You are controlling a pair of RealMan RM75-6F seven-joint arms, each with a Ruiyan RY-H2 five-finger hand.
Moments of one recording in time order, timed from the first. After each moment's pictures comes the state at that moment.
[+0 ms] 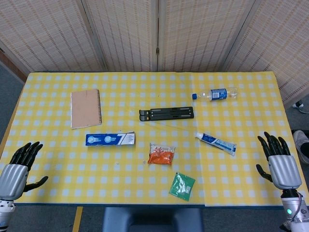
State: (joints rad) left arm -0.12 -1.16 -0.01 -1.49 1.64 1.55 -0.07; right arm 0.10 -1.15 0.06 -1.62 -1.47 1.44 -0.17
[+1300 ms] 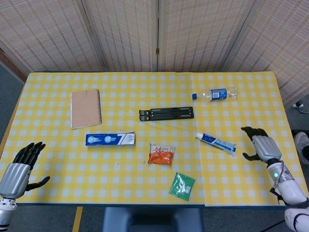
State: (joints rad) left arm -0.13 -1.15 0.00 -1.50 1.63 1.51 -0.10; right arm 0.39 -1.12 0.18 -1.50 -1.17 0.77 0.05
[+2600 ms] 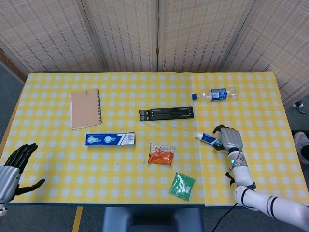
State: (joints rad) left arm -0.11 -1.09 0.02 -1.48 1.69 1.59 -0.31; right arm 0.66 -1.46 0.18 -1.47 -0.60 0.98 -0.45
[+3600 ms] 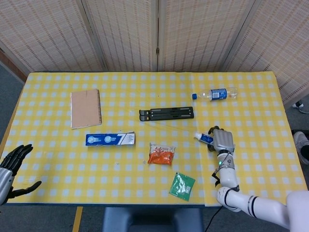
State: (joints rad) left arm -0.10 -1.06 0.04 -1.45 1.72 1.64 -0.43; right arm 0.69 -1.63 0.21 -1.42 -0.51 1.14 -0.64
